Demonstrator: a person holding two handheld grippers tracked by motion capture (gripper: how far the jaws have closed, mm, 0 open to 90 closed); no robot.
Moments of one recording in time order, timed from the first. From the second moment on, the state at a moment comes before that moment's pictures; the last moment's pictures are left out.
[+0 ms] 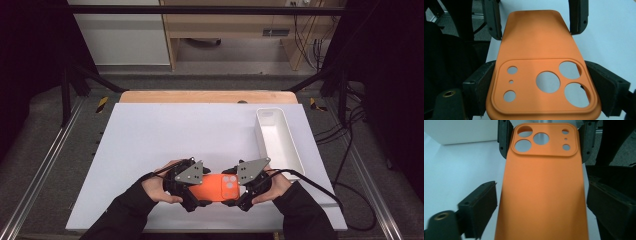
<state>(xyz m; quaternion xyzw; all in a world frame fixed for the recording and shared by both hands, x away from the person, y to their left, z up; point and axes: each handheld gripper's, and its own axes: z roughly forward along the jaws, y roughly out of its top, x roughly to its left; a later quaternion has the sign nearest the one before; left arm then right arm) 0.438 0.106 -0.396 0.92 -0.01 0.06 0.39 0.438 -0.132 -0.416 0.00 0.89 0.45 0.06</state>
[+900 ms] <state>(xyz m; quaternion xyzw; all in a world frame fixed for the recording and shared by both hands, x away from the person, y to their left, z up) 0.430 0.148 -0.403 0.90 0.08 0.06 0.42 0.436 -0.147 -0.386 0.00 0.91 0.41 0.07</state>
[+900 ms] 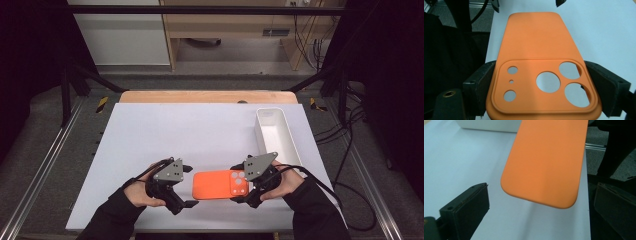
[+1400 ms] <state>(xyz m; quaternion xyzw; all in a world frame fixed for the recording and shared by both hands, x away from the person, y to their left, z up) 0.427 0.144 -0.412 0.91 0.07 0.05 0.40 0.435 -0.139 -0.375 0.00 0.93 0.36 0.05</state>
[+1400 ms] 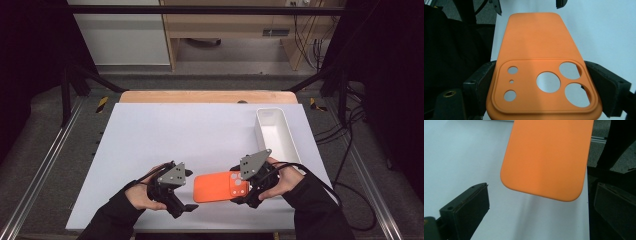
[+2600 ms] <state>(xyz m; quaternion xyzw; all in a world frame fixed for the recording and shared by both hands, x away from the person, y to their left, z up) 0.435 0.103 -0.408 0.95 0.03 0.05 0.30 0.439 -0.112 -0.369 0.00 0.96 0.28 0.04</state>
